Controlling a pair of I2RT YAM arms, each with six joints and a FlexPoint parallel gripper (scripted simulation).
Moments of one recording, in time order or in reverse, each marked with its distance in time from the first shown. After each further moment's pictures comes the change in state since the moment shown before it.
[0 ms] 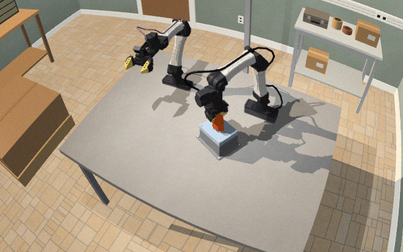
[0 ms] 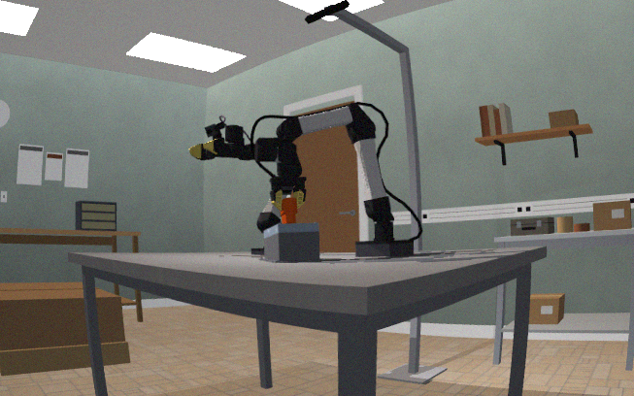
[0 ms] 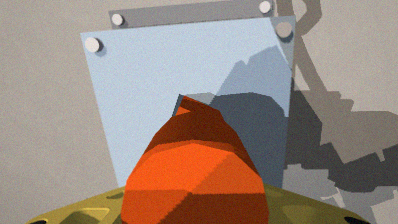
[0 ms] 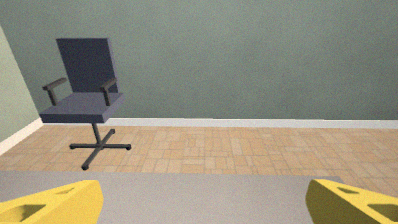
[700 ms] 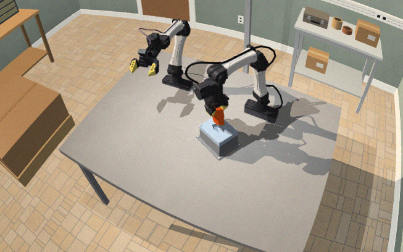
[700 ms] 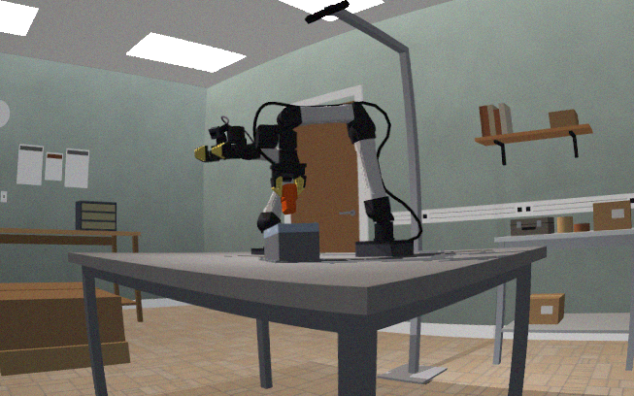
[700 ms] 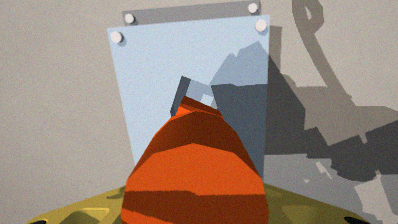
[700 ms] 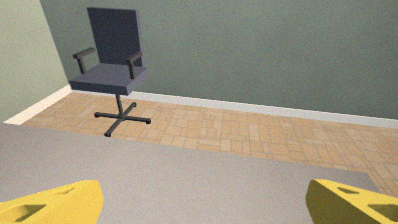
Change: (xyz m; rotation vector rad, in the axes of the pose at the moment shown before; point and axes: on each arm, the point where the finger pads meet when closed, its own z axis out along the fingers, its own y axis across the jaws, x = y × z) left arm 0.000 -0.001 -0.041 -0.001 0.000 0.000; right arm 0.020 0.030 -0.009 -0.121 0.088 -0.055
